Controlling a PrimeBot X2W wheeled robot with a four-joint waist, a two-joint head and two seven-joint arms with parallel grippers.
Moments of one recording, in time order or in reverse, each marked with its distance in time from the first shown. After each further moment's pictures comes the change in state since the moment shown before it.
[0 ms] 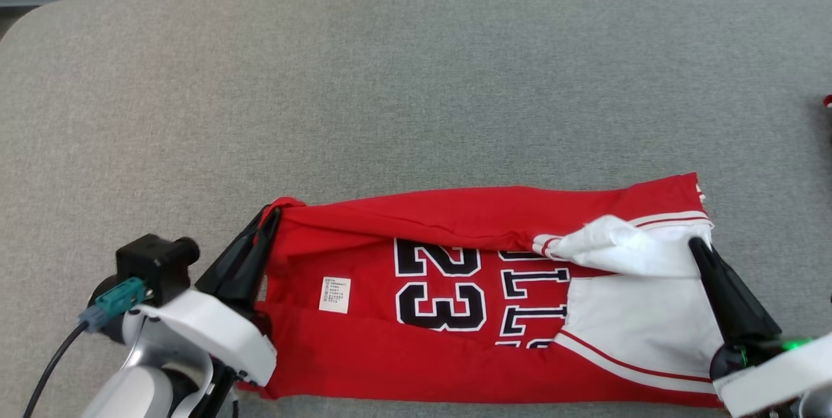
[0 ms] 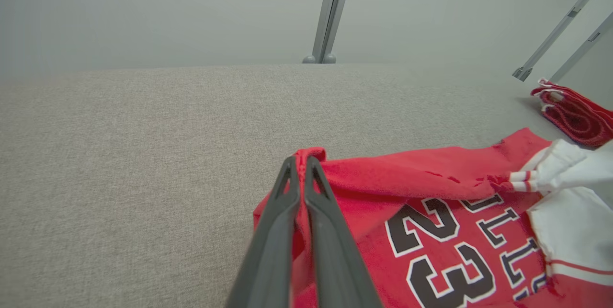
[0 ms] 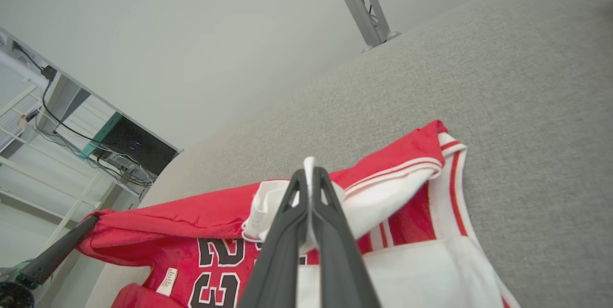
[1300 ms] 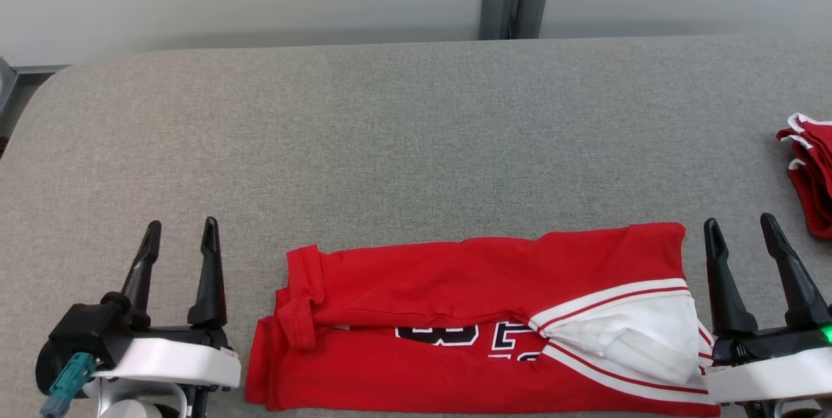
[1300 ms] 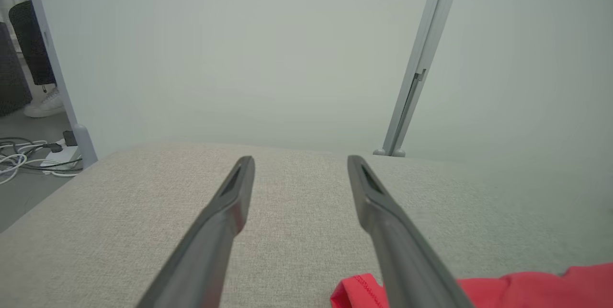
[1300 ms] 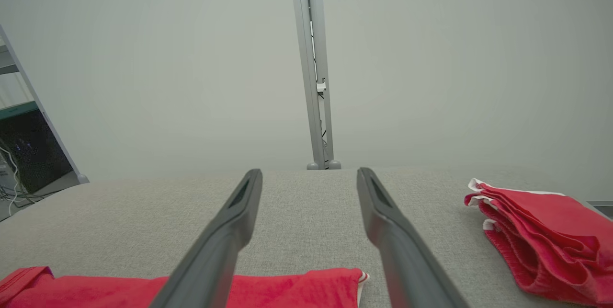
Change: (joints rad) left arm 0.126 -0.087 0.146 0.102 0.089 0.124 -0.342; right arm -0.003 0.054 -0.039 0.103 -0.494 0.000 -0.343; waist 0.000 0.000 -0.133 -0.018
